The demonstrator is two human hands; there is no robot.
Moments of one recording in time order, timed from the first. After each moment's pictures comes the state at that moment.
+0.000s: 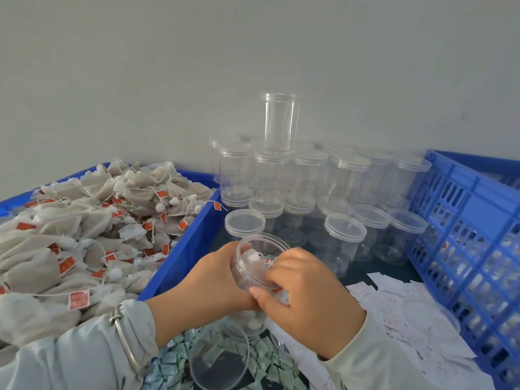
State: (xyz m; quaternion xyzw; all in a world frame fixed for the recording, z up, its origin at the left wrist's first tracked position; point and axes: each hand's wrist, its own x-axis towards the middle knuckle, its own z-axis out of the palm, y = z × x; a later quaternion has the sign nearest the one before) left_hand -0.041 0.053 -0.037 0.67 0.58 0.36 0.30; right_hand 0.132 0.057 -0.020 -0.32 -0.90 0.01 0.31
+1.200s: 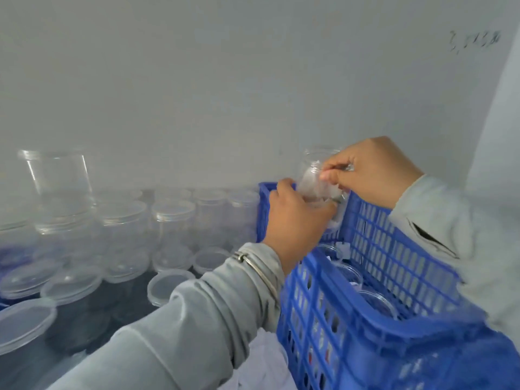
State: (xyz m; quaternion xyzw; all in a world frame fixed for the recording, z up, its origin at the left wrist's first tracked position) left_hand 0.345 0.165 0.109 0.67 0.43 0.50 0.35; right_hand 0.465 0.139 0.183 -0.56 -0.75 -0.16 0.31
